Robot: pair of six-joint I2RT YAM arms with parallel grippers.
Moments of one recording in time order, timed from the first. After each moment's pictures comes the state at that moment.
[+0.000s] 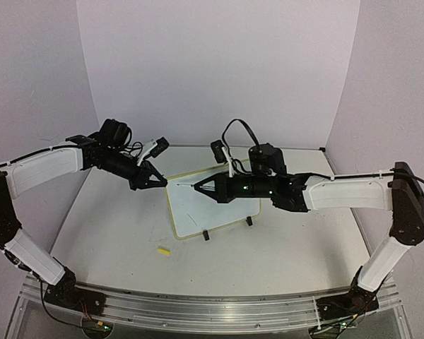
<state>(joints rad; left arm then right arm) -0.49 1.48 1.20 -0.56 0.67 0.34 0.90 1.68 1.12 0.28 -0.38 0.44</state>
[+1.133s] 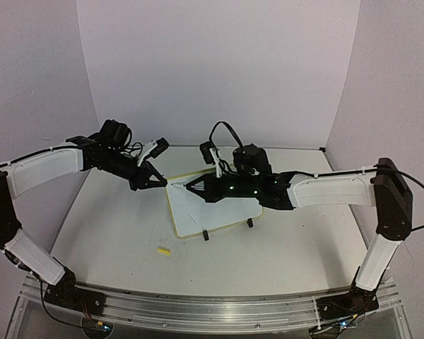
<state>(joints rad) -0.49 1.48 1.19 -0.54 0.65 0.34 0.92 1.80 1.23 0.24 -0.28 0.41</state>
